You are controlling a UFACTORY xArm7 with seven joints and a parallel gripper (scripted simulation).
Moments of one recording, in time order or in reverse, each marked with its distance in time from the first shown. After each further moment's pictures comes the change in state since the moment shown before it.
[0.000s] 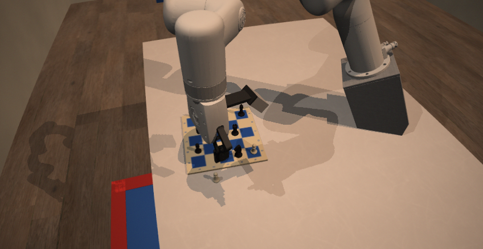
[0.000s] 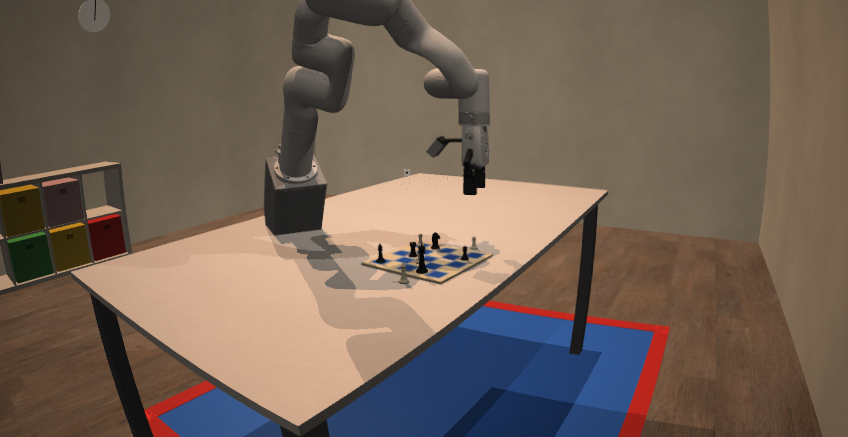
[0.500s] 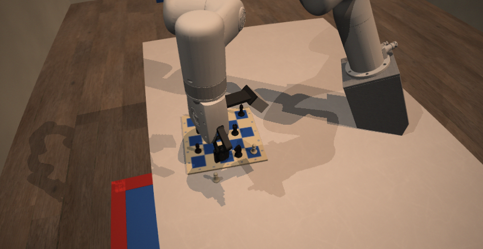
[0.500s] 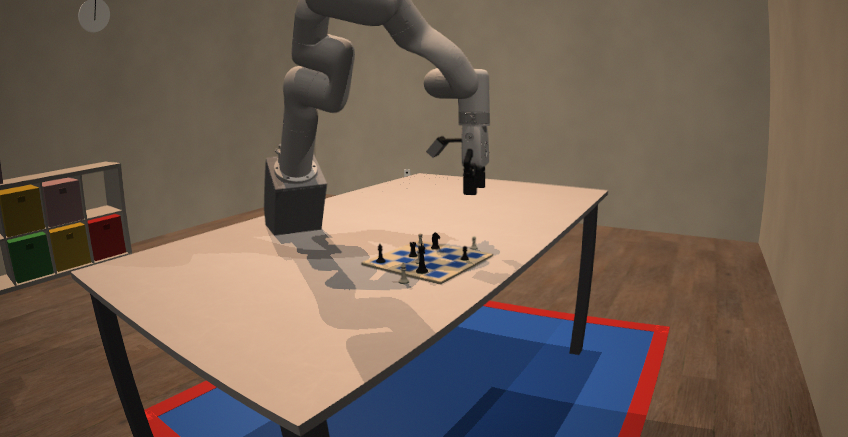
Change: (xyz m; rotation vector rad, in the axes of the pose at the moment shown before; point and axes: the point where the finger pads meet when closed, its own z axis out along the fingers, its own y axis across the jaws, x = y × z) arm 0.000 0.000 0.000 0.000 0.000 0.000
